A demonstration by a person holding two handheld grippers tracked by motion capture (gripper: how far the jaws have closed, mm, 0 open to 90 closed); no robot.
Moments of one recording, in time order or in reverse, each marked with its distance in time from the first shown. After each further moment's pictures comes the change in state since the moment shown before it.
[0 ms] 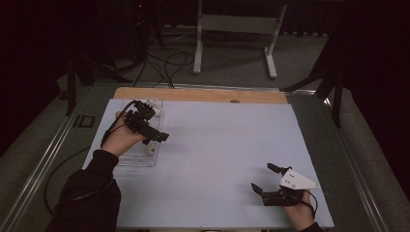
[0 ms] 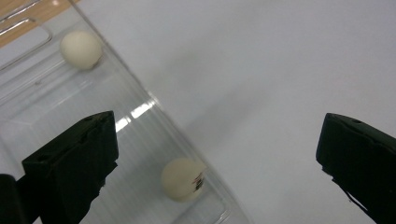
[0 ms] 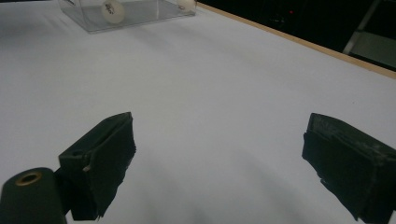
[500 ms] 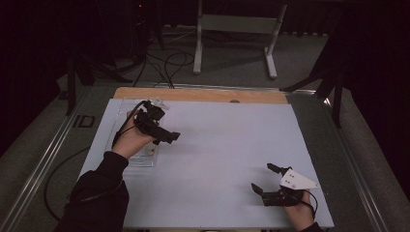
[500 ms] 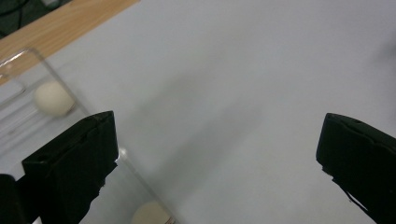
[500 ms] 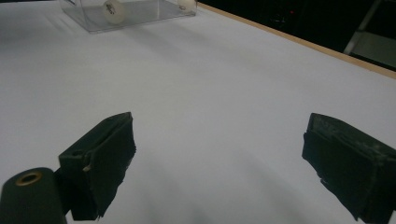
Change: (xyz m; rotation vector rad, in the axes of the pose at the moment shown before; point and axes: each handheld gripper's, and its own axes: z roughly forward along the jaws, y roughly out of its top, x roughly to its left) left arm -0.023 0.010 0.002 -0.119 -0.048 0.061; right arm 0.000 0.000 0.000 0.000 0.004 -0.001
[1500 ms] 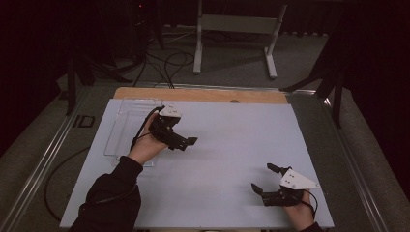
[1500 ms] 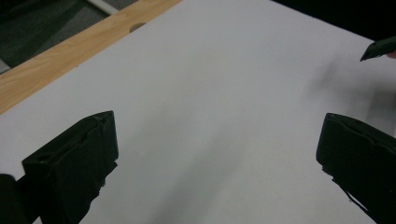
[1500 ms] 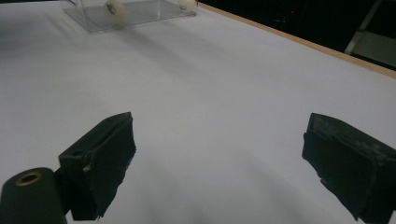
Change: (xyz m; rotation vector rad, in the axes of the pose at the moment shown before) left arm -0.032 0.001 0.024 -0.204 -0.164 0.097; right arm 0.000 0.000 0.000 0.001 0.003 0.006
